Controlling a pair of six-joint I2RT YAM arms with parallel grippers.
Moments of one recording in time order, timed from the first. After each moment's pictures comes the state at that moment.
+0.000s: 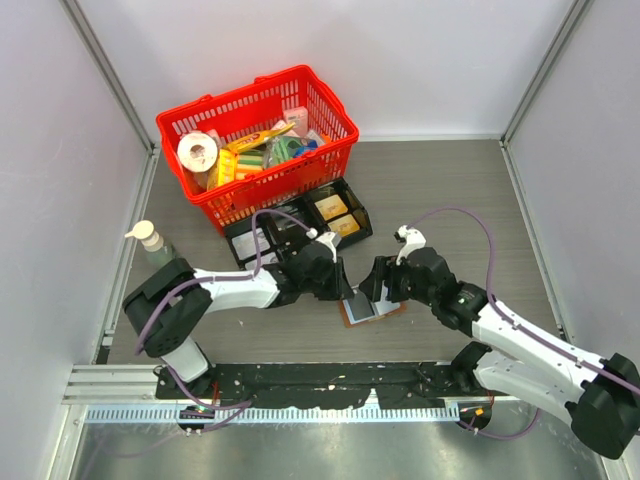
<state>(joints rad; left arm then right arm) -0.93 1.65 0.80 0.13 0.09 -0.84 0.70 0.90 0.51 -0.21 -0.02 0.54</state>
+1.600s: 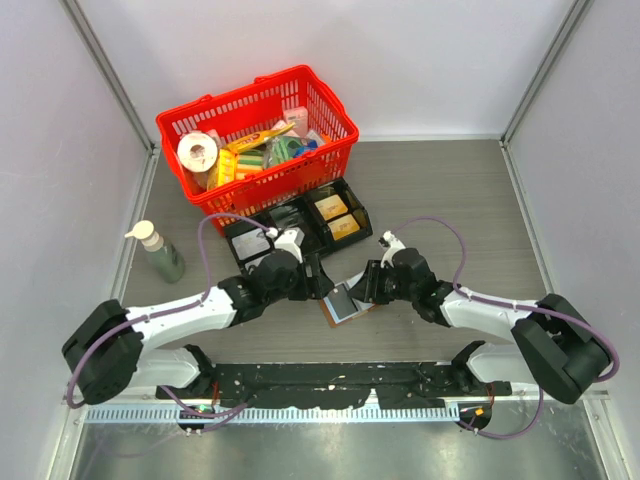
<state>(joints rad) -0.89 1.21 0.57 0.05 -0.11 -0.78 0.65 1.27 0.37 0.27 -0.26 0.69</state>
